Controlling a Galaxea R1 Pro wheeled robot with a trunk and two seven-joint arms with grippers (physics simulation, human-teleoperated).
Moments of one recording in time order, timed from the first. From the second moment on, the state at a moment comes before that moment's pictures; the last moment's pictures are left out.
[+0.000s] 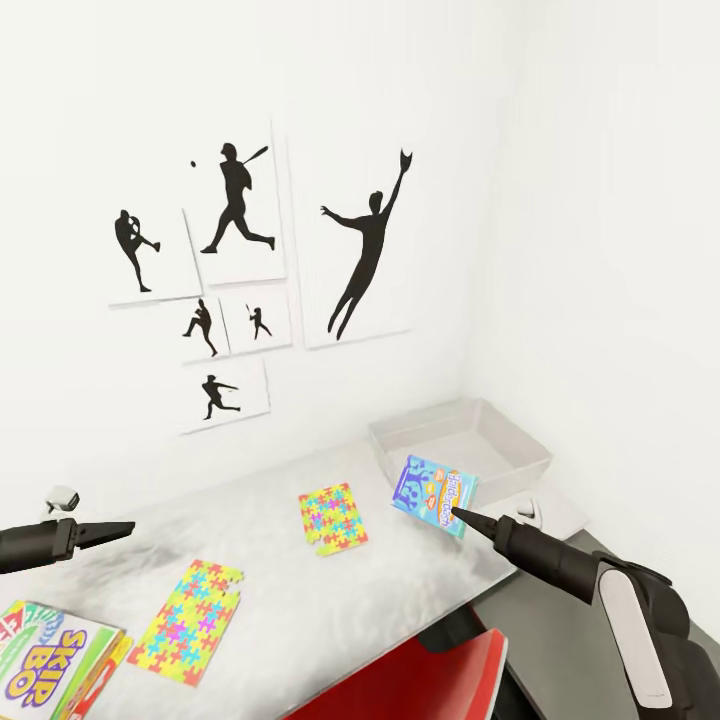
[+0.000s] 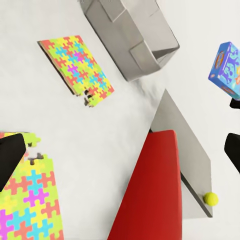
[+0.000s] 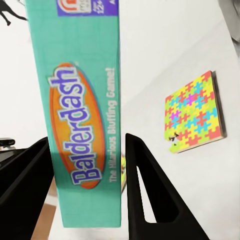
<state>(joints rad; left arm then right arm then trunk) -0.60 0.67 0.16 -0.73 0.13 0.74 -1.57 -0.27 -0.07 -0.27 -1.53 -0.52 1.01 0.73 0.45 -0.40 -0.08</state>
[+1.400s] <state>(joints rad) -0.60 0.67 0.16 -0.73 0.14 0.74 -1.57 -0.28 -0.07 -0.30 -1.54 -0.54 1.03 0.72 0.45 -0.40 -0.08</state>
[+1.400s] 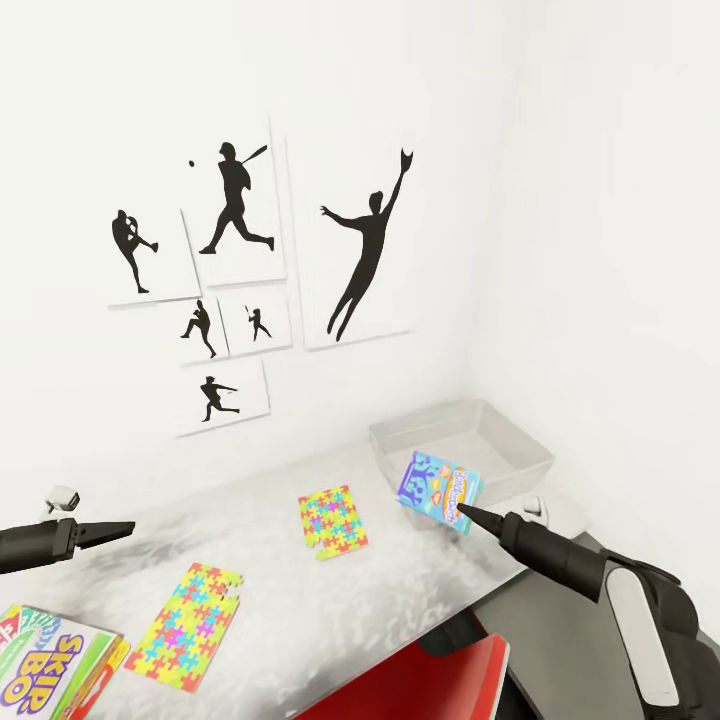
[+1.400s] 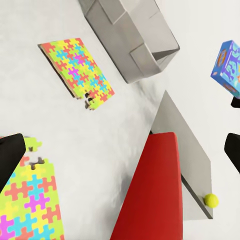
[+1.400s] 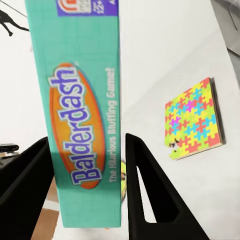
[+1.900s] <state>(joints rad) -0.60 0.66 0.16 -0.73 0.14 0.74 -1.57 -0.66 -0.10 -0.36 -1.34 -0.58 1.04 0.69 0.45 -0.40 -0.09</state>
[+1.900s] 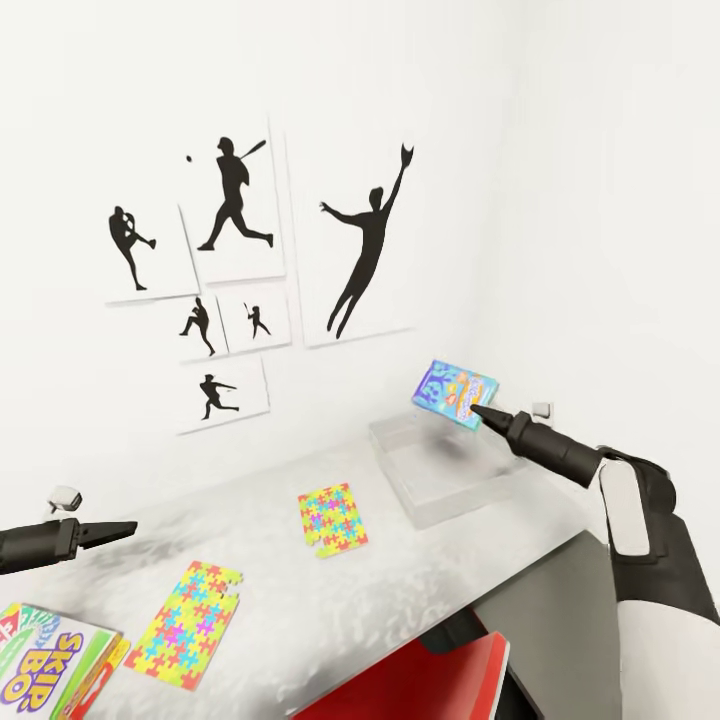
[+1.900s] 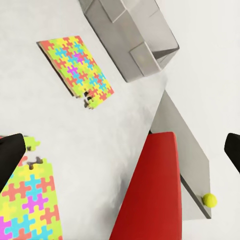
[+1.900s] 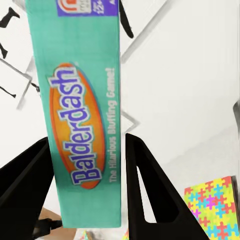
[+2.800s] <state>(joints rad) -0.60 0.65 0.16 -0.73 0.14 0.74 -1.57 -1.01 -0.10 -0.36 -0.94 -0.59 1.04 0.13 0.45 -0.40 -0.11</state>
